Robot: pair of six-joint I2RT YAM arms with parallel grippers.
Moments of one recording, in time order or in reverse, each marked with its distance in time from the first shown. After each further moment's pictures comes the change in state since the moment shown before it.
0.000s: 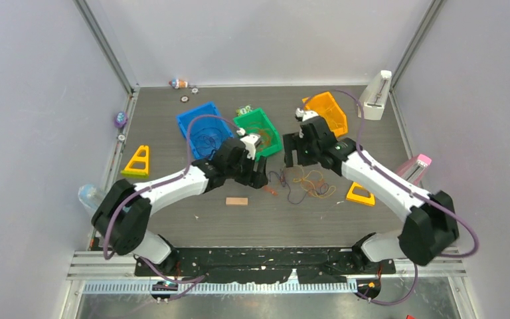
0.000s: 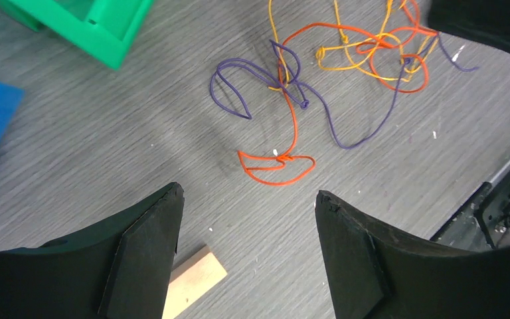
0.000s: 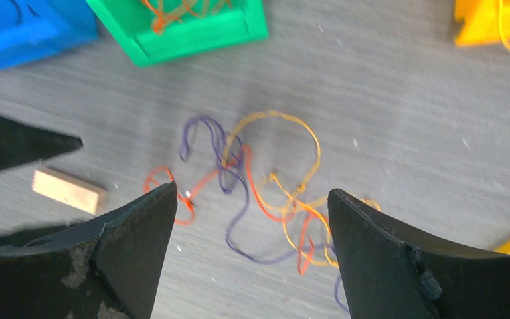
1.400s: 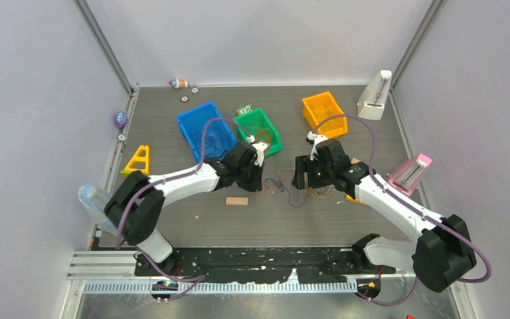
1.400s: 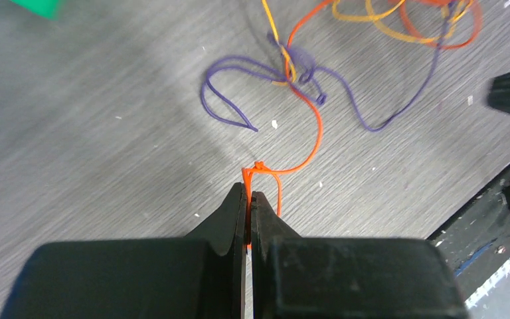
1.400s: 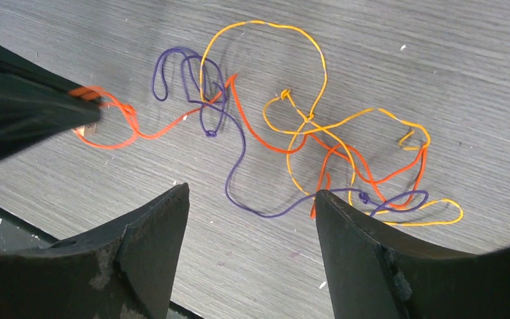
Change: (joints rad) left arm -0.074 0.199 0.085 -0.108 0.010 -0.018; right arm -0.063 -0.259 -0.387 0.092 -0.202 0.027
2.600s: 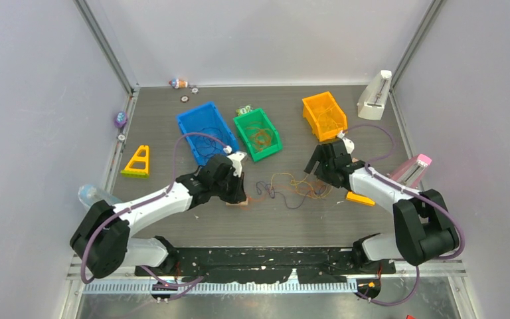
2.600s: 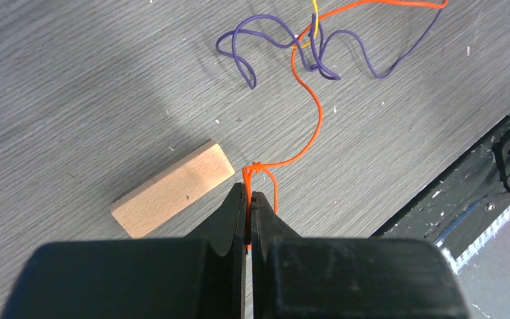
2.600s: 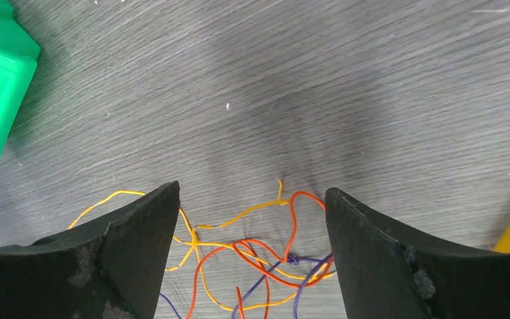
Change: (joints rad) left arm 0.056 -0.349 -0.272 -0.007 0.016 -0.038; right arm -0.167 0.178 -0.065 0.153 0.250 0.414
